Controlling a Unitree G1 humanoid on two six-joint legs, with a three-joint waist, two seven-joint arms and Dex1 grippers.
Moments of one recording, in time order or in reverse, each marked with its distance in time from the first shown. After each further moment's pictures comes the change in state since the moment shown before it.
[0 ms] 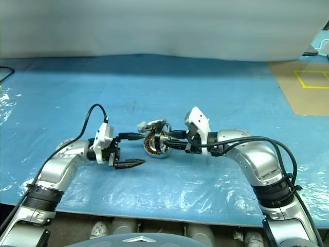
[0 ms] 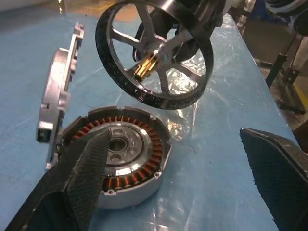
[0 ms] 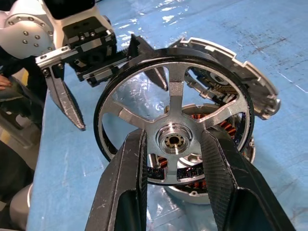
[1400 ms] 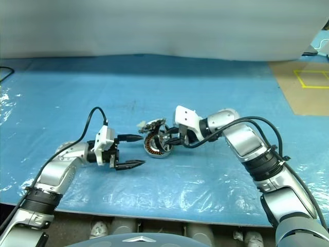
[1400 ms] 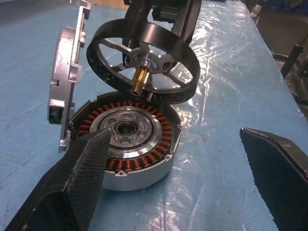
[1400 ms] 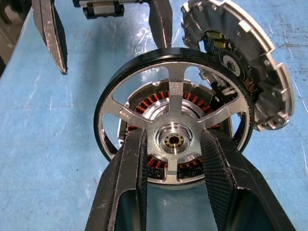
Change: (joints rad) left arm 0.009 0.001 -0.011 0.006 0.031 -0.034 0.049; right arm -0.257 -0.061 0.237 0.242 -0.331 -0.286 0.276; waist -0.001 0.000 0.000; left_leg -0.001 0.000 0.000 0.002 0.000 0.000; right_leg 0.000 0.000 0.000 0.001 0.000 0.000
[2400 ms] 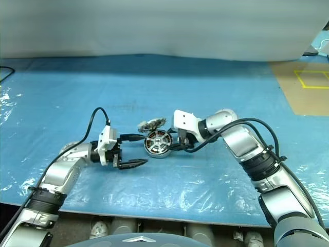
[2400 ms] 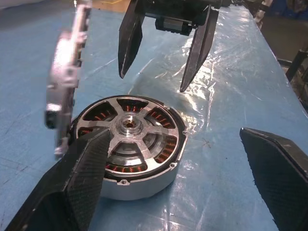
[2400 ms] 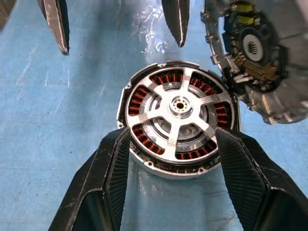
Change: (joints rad) left arm -0.020 -0.047 -0.008 0.052 0.023 -0.023 0.016; right arm 0.000 0.017 -0.002 0.026 -0.065 -0.033 0.053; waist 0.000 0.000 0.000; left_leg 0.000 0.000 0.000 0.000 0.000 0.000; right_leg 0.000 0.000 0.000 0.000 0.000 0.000
